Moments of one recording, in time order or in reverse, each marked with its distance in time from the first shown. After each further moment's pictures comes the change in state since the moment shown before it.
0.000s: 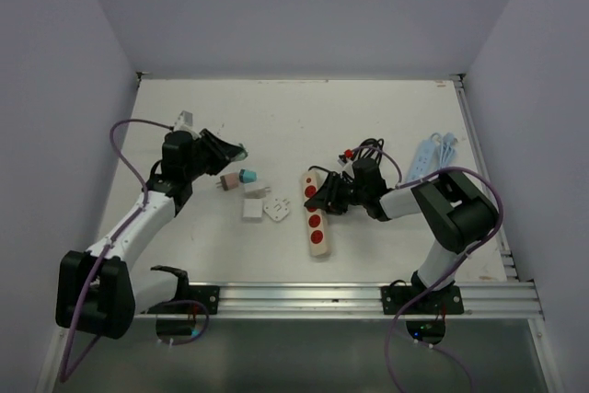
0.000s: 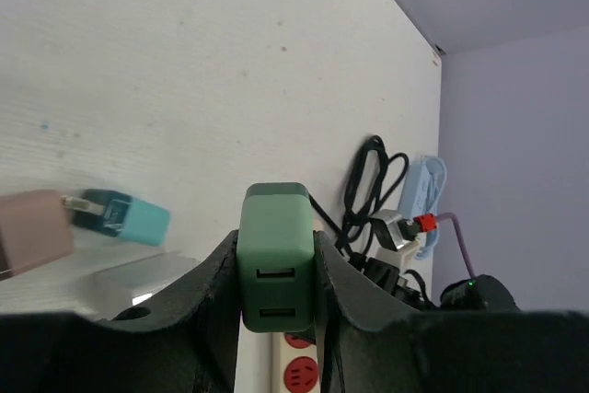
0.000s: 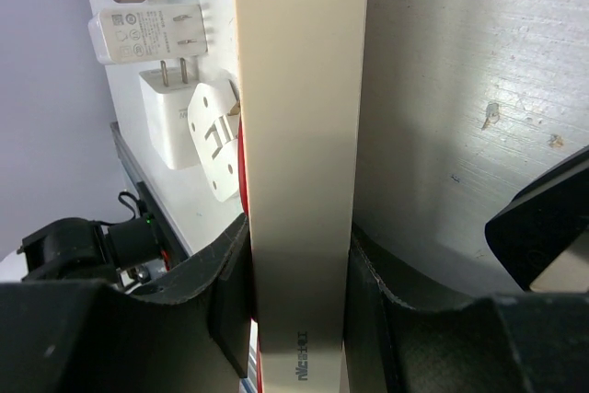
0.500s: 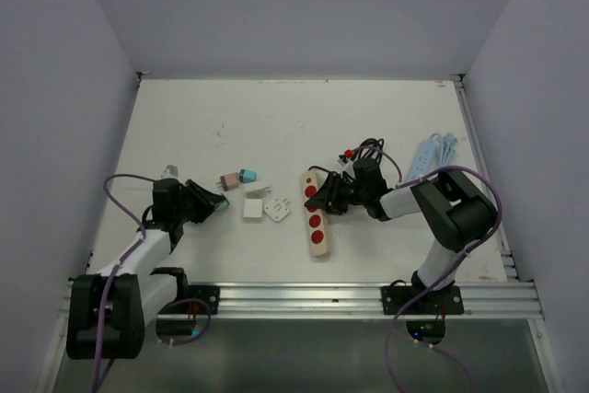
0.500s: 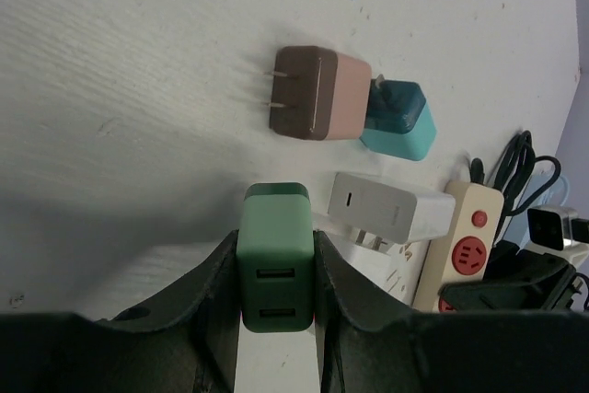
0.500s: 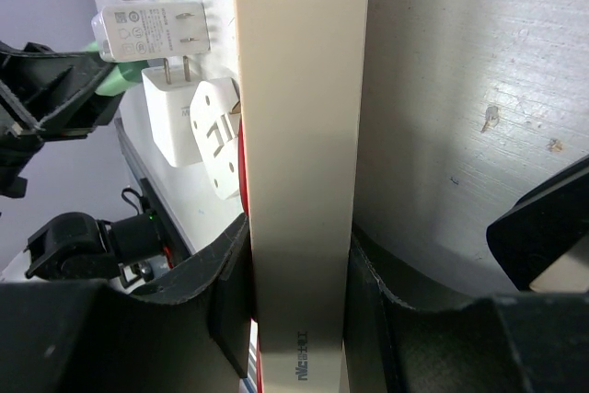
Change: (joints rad) left arm 0.247 -0.186 -0.458 0.026 0.047 0.055; right arm -0.008 0.011 -0.001 0.015 -0.021 -0.001
